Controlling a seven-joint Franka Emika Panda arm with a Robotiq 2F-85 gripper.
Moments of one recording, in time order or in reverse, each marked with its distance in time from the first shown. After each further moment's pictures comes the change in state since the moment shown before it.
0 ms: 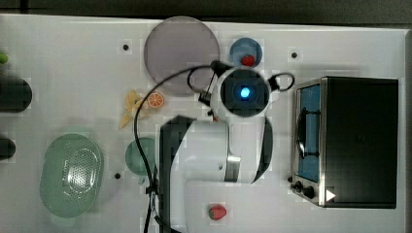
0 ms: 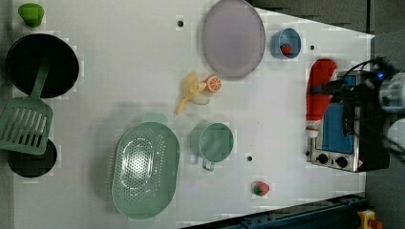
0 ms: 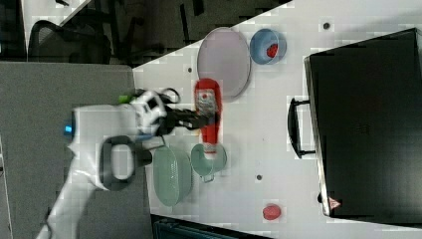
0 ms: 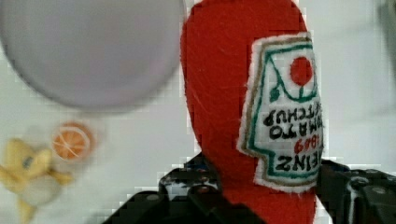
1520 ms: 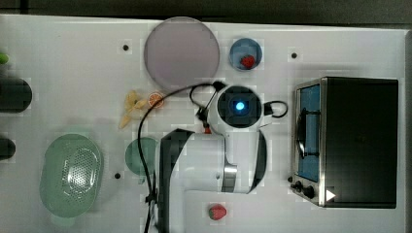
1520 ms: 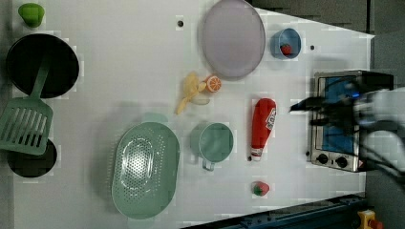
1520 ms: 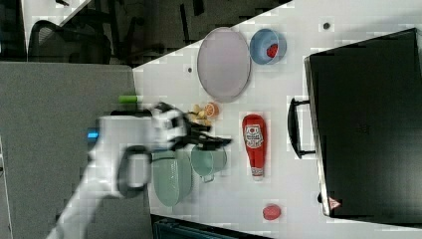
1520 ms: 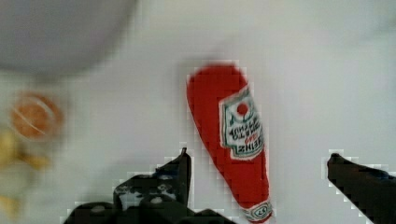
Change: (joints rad) arm 0.000 -0.034 0.003 -0.072 0.018 -0.043 0.169
